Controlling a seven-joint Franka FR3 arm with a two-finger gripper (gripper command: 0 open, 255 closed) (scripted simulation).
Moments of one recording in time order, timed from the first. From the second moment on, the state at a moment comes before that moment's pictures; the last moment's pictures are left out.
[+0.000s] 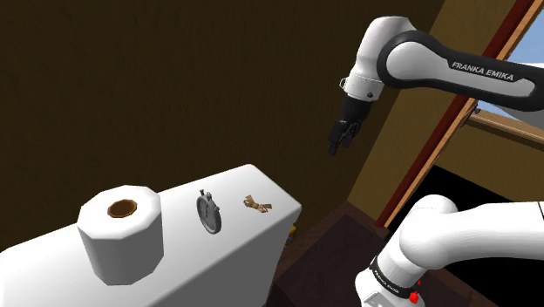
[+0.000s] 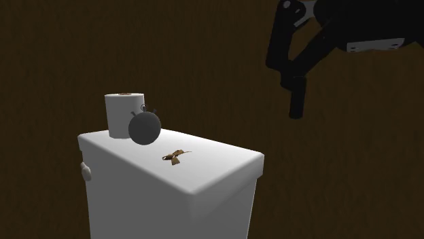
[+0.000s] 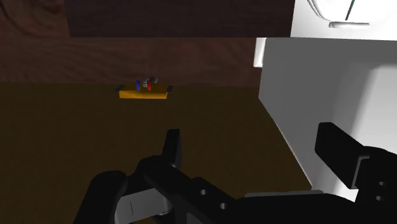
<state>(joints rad) 0.01 -0.83 0.06 -2.40 0.09 1.56 0.01</state>
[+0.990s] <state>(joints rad) 0.05 -0.66 0.42 -2.33 0.23 1.74 0.41</state>
